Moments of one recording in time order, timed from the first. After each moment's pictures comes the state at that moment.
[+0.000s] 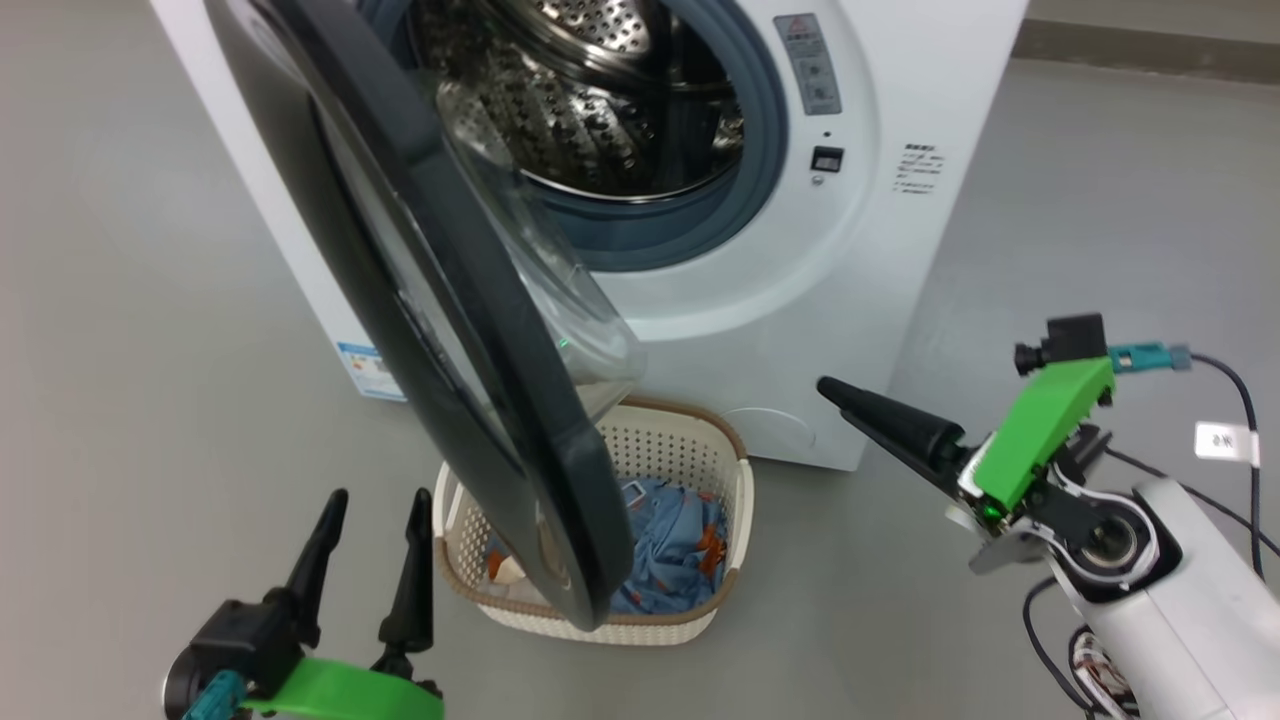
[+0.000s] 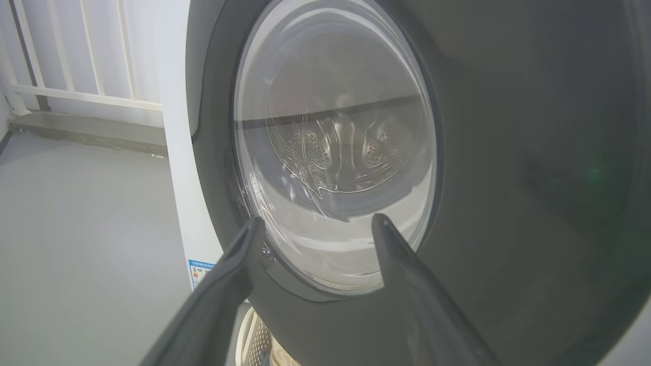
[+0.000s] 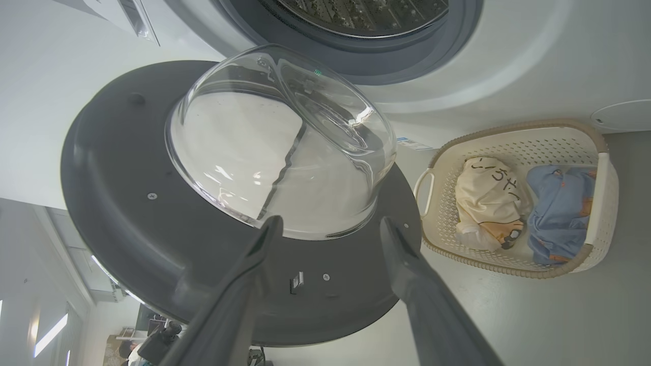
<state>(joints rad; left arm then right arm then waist) -0.13 0.07 -0.14 0.29 -0.32 -0.13 -0.26 -0.48 -0.24 0.32 0.39 1.47 0.12 0.56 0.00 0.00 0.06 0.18</state>
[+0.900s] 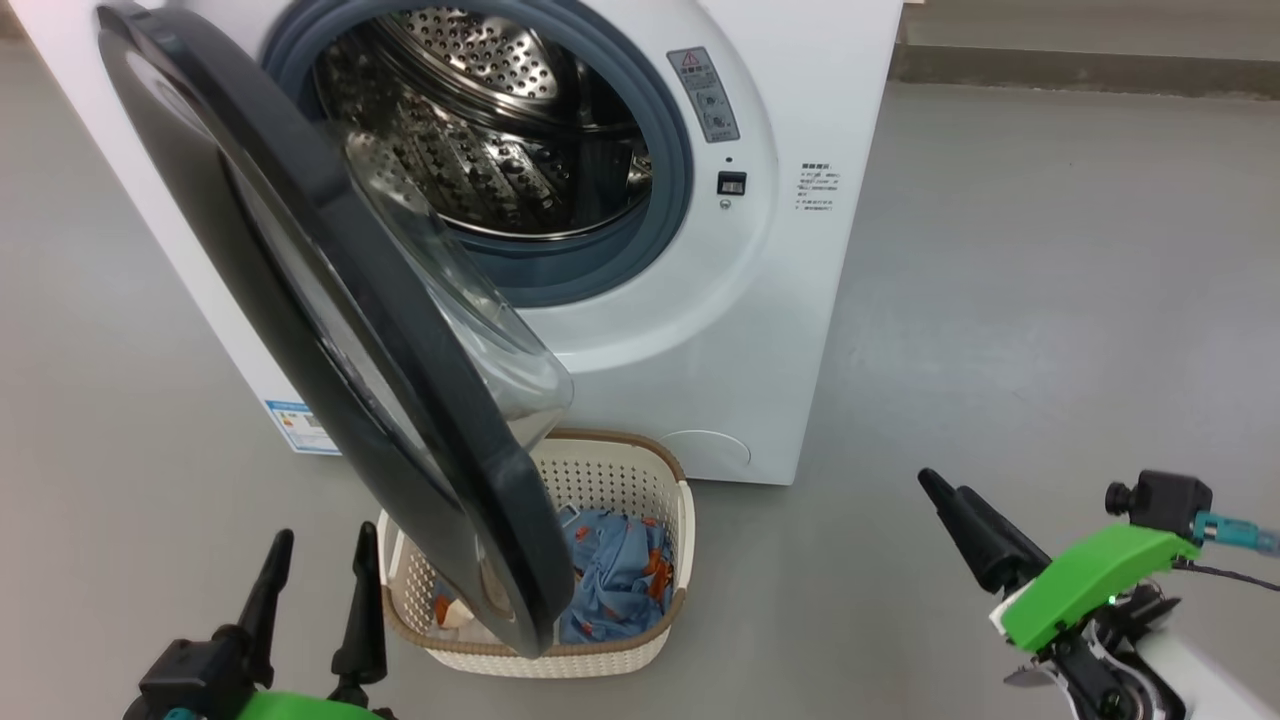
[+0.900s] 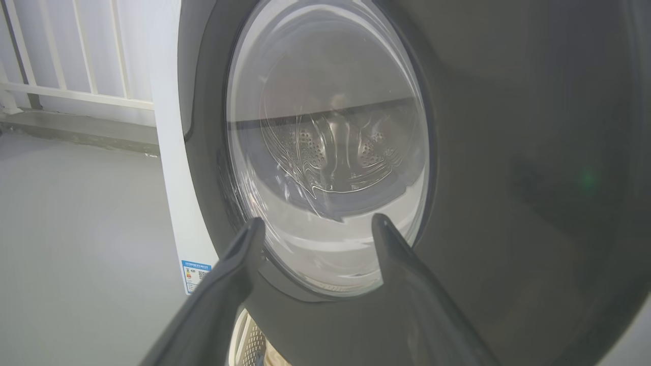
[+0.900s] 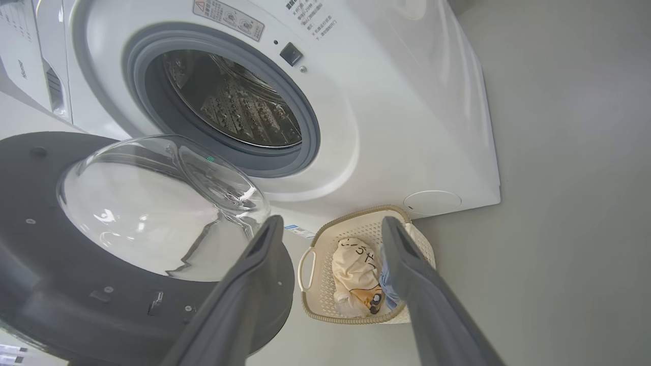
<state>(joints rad) -0.08 0.07 -0.06 0.29 -0.31 -0.13 -0.26 -0.27 -0.38 0.50 0.37 1.35 0.12 -0.03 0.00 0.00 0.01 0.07</state>
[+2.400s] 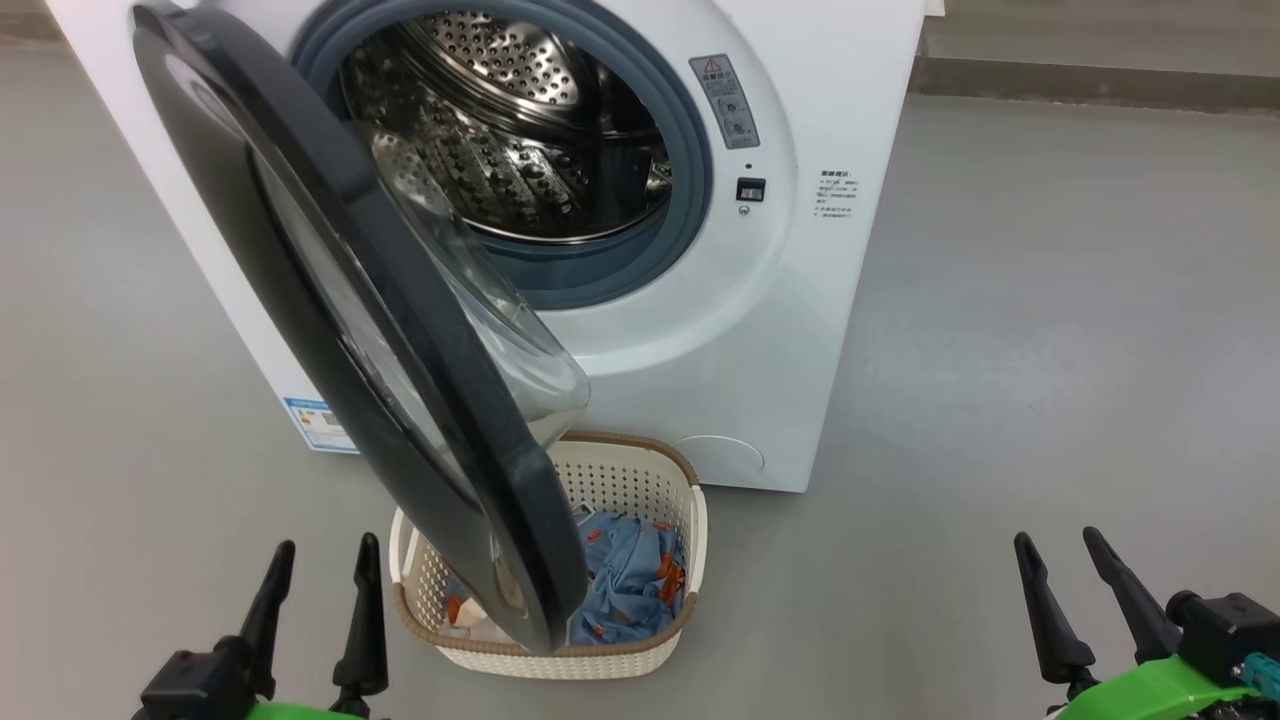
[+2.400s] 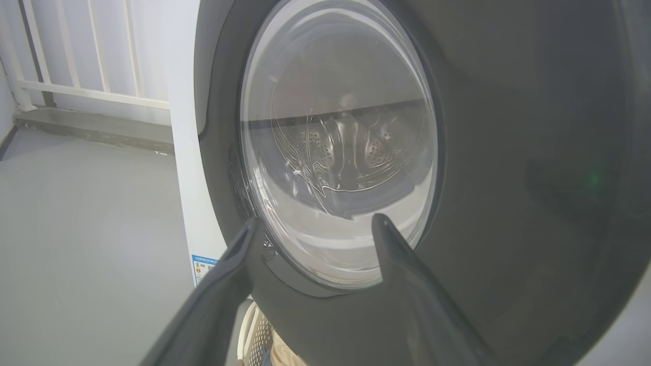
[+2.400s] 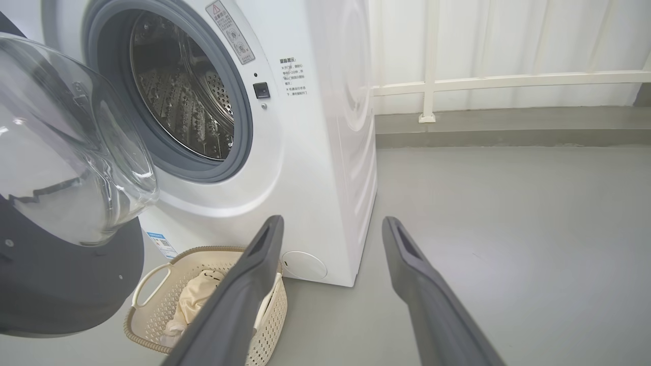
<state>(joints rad) -0.06 0.07 -0.05 0.28 -0.31 -0.13 -0.26 0.02 -0.22 0.09 0.29 0.42 0.13 -0.25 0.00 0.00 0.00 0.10</state>
